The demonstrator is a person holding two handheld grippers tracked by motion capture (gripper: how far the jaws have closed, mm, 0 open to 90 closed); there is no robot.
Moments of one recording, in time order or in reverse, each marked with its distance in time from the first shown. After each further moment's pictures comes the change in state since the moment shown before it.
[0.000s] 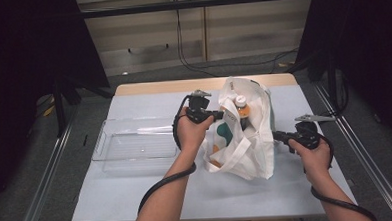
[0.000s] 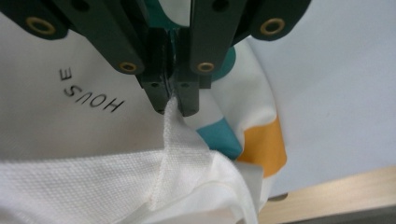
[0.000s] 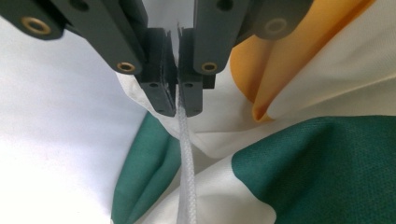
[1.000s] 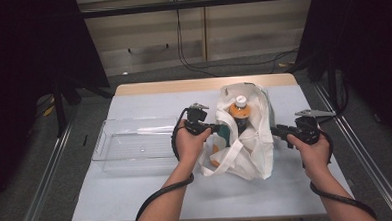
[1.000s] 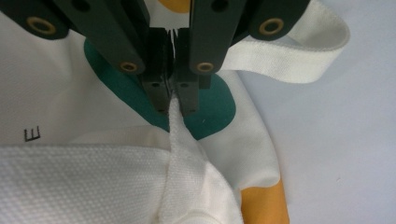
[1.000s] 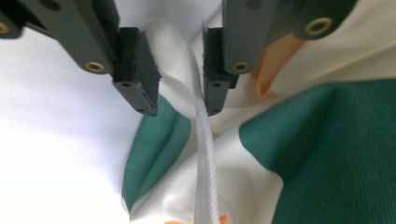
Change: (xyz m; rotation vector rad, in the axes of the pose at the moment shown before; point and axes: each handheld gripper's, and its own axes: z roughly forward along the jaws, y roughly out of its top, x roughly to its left) left arm 0.003 -0.030 0.007 0.054 0.000 -0.034; right arm 0.002 0.016 0.000 -0.032 -0.029 -0.006
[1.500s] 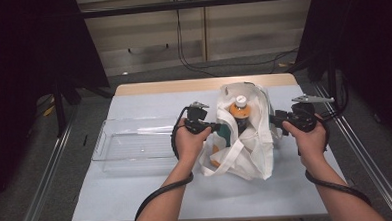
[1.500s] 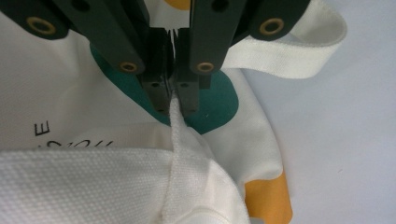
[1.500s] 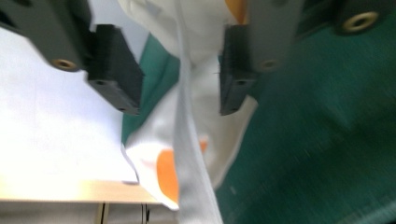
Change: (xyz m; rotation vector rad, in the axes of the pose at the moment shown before) left arm -0.002 0.004 -0.002 -0.009 -0.009 0.006; right arm 0.015 0.040 0.000 -0.065 -0.021 -0.022
